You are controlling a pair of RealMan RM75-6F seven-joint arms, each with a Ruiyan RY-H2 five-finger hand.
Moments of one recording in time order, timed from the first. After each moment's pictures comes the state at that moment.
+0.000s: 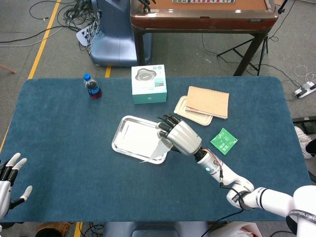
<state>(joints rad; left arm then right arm) 0.03 -1.10 -0.02 -1.66 1.57 1.63 0.09 0.80 -1.57 0.19 -1.29 -1.74 1.23 0.00</state>
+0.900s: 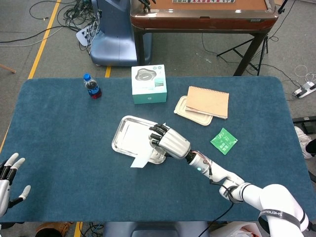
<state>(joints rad) 0.02 -1.11 -0.03 -1.66 1.53 1.60 0.11 0.87 -1.80 0.05 -0.83 -1.81 1.32 0.29</state>
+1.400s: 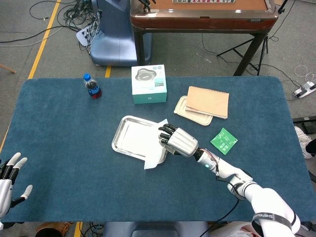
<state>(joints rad) 0.02 -1.11 -0.02 -1.68 1.54 1.60 0.13 0.86 -1.88 -0.02 -0.52 -1.82 1.37 0.47</state>
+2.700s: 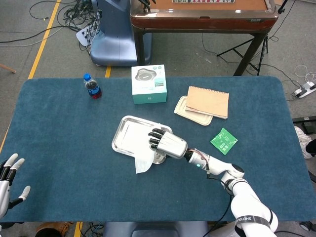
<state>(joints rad) 0.03 -1.10 -0.02 -1.68 1.53 1.61 0.15 0.93 -2.05 -0.12 -0.21 -1.82 1.40 0.60</state>
